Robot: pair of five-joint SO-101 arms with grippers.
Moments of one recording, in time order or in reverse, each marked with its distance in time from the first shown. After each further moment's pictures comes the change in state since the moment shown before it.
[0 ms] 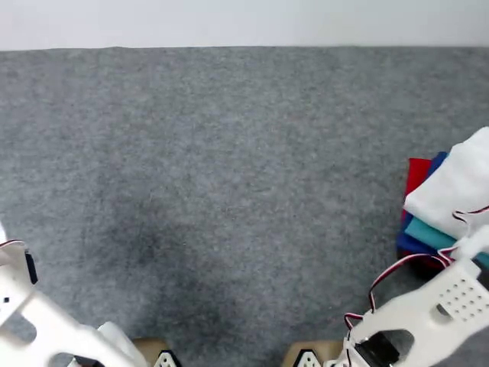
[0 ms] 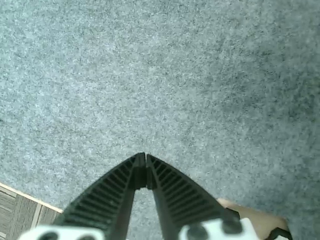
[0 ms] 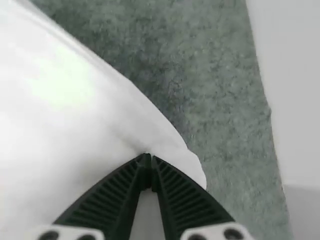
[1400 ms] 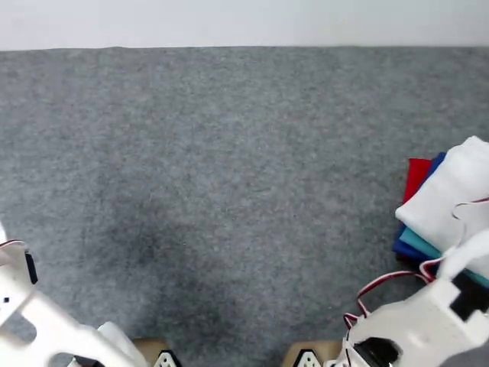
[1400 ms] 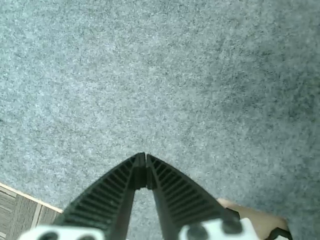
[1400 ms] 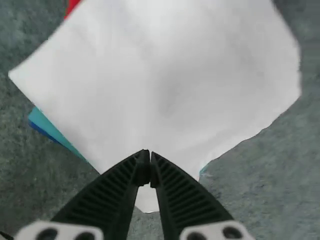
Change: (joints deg) left arm 0.0 0.0 0.0 0.0 0.0; right arm -3.1 -19.1 -7.4 53.2 3.3
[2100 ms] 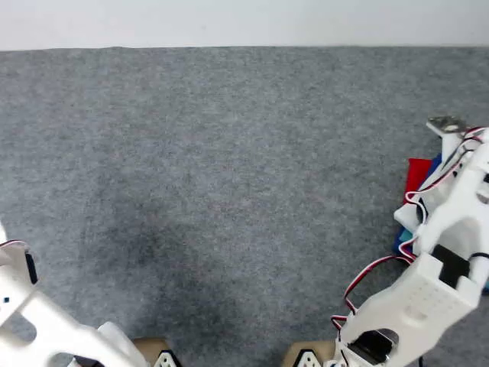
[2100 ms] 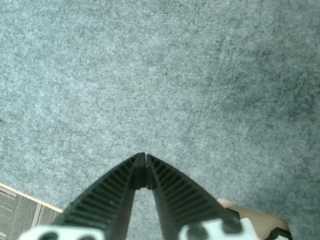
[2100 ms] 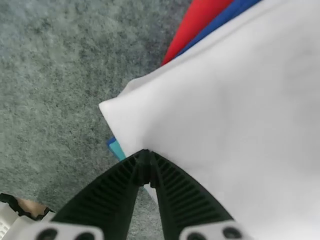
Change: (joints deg) left arm 0.0 0.0 0.0 0.0 0.0; right arm -12.9 9.4 13.8 -1.3 -5.6
